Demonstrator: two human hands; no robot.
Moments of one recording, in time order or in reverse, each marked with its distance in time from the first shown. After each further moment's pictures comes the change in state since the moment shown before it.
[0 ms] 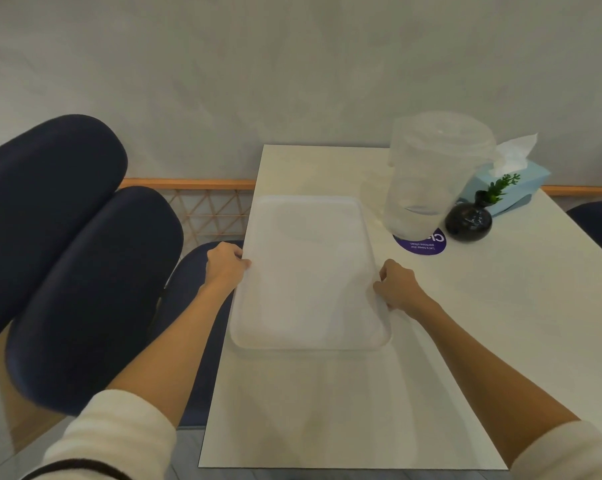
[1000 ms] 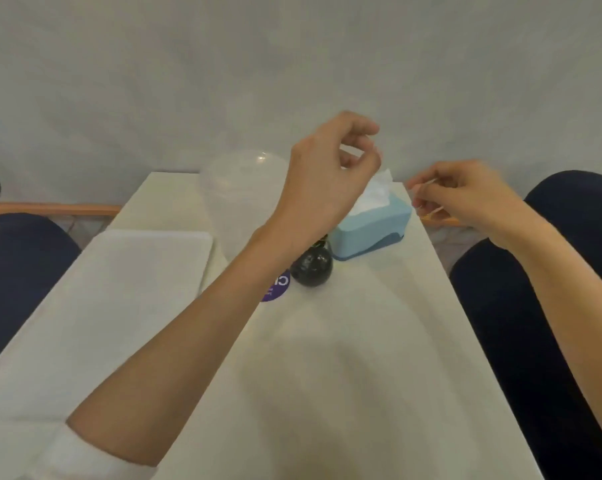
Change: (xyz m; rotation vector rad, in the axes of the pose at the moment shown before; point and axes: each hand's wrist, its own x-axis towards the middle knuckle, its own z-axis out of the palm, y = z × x) left_hand -0.157 0.476 0.171 -0.440 0.114 0.739; right_hand 0.038 0.146 -0.404 0.195 0.247 -0.462
